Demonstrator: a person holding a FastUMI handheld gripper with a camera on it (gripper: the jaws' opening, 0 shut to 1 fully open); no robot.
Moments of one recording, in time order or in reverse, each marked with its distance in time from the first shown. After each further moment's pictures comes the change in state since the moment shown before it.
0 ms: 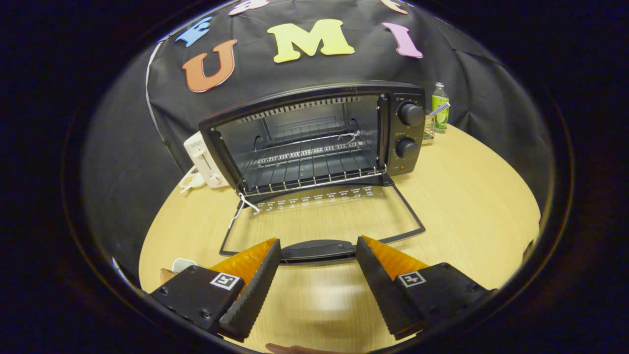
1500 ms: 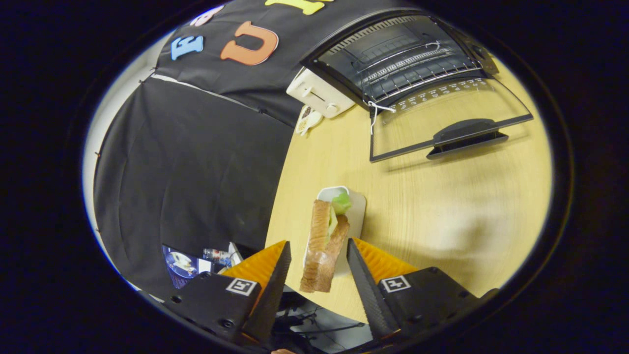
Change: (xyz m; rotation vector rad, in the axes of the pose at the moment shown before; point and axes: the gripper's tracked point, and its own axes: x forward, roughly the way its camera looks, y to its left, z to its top) arm -0.103 0.144 -0.077 0.240 0.473 0.683
